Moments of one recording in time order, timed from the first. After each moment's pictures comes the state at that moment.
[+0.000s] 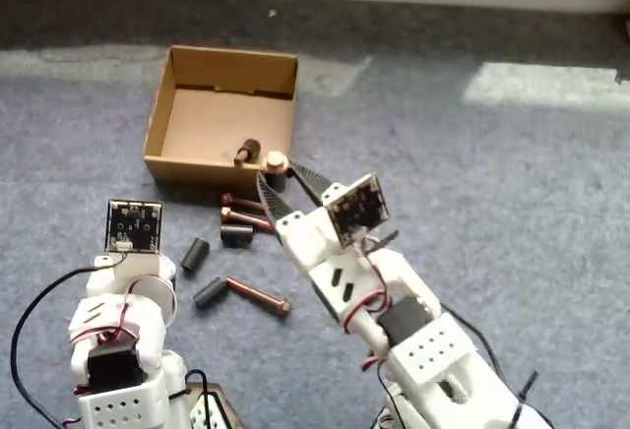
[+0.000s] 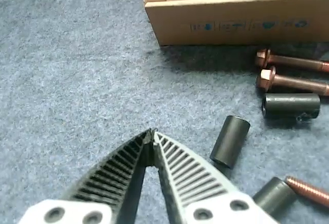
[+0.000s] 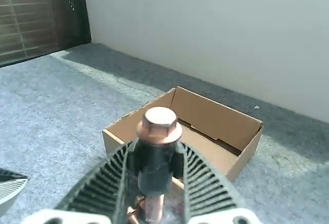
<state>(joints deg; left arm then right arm) -17.8 -103.9 88.3 66.7 -8.8 -40.9 -56.0 73.0 -4.0 3.8</state>
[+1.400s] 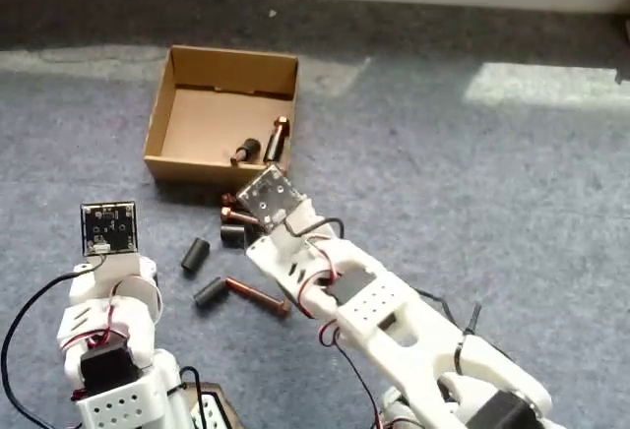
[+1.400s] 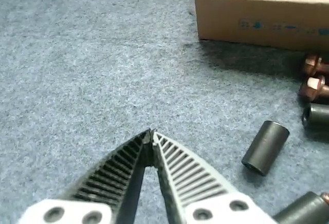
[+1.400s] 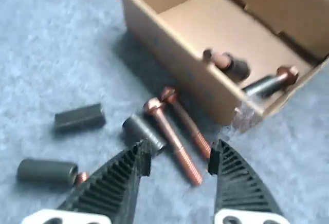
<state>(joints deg) -25.8 -103.9 89.7 65.1 -8.8 -47.1 -28.4 63.9 9.8 9.3</state>
